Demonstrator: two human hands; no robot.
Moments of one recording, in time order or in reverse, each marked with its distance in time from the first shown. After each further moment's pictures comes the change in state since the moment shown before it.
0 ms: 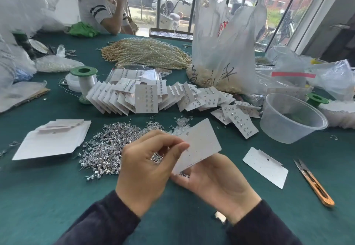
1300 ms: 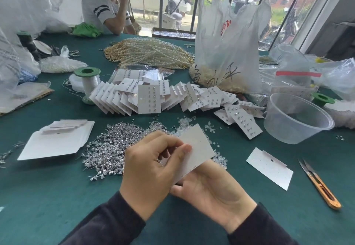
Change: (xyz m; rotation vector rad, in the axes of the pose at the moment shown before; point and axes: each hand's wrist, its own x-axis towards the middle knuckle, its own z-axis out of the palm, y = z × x) left_hand -0.001 -0.001 0.000 0.143 0.023 -0.013; right_hand 0.002 0.014 0.008 0.005 -0.061 0.055
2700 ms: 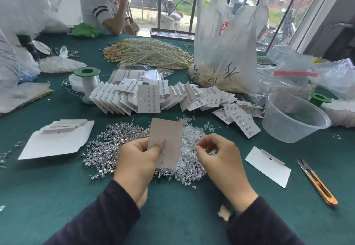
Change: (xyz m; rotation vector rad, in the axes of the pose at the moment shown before) left_hand 0.007 -0.011 0.002 -0.644 0.085 -0.892; right_hand 0.005 -0.016 -0.028 -1.413 0.807 -0.461
